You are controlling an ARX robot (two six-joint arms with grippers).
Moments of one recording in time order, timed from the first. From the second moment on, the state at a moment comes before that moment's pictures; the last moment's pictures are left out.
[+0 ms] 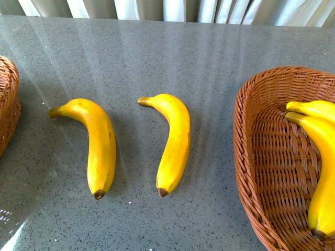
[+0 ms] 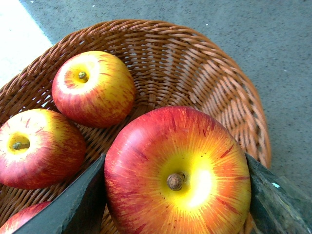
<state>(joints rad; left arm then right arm) -0.09 1.56 0.71 0.05 -0.44 -0.52 0.00 0.00 0.02 0.00 0.00 0.00</state>
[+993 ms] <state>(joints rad) -0.08 1.25 0.51 0.45 -0.29 -0.36 0.00 0.00 0.02 0.00 0.00 0.00</state>
